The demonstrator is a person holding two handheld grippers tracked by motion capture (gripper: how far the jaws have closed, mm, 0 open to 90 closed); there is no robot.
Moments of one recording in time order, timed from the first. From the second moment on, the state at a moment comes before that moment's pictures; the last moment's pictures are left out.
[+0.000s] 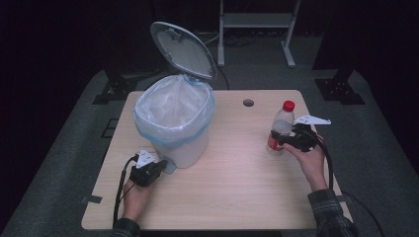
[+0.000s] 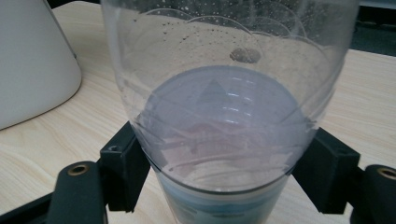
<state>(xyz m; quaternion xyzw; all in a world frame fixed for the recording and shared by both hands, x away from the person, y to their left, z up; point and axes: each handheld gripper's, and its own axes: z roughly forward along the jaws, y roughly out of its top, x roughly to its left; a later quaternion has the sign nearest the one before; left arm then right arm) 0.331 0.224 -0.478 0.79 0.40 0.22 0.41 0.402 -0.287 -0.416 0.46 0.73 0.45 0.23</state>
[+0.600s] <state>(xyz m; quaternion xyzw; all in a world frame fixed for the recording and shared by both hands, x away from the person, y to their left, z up) 0.331 0.224 -0.478 0.79 0.40 0.22 0.41 0.399 -0.290 -0.415 0.45 0.73 0.45 0.23</state>
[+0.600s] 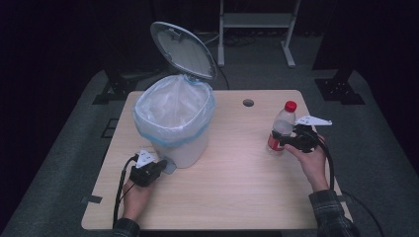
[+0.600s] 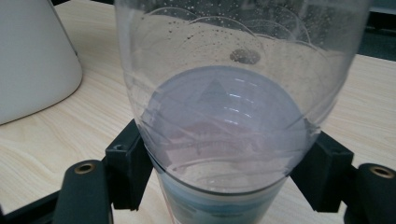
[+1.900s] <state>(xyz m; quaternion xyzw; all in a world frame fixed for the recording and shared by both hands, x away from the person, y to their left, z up) 0.331 0.224 -0.478 0.79 0.40 0.22 0.41 0.390 -0.292 -0.394 0.42 0.73 0.50 0.20</state>
